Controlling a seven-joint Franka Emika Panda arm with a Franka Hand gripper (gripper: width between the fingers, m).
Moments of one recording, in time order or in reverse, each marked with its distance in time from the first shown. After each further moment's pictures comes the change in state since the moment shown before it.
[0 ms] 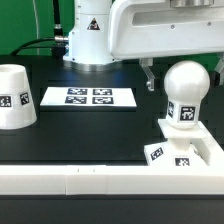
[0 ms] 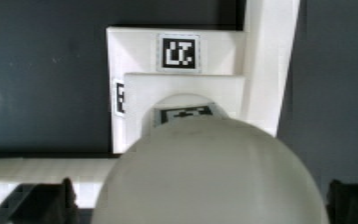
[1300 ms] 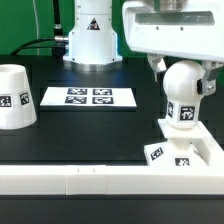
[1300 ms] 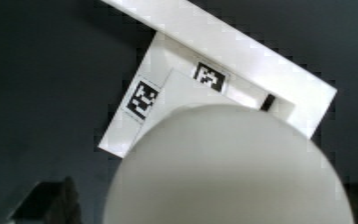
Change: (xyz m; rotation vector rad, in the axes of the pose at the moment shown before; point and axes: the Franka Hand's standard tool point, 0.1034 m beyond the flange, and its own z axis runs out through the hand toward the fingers) arm -0.002 0.001 0.001 0.079 -0.046 1.179
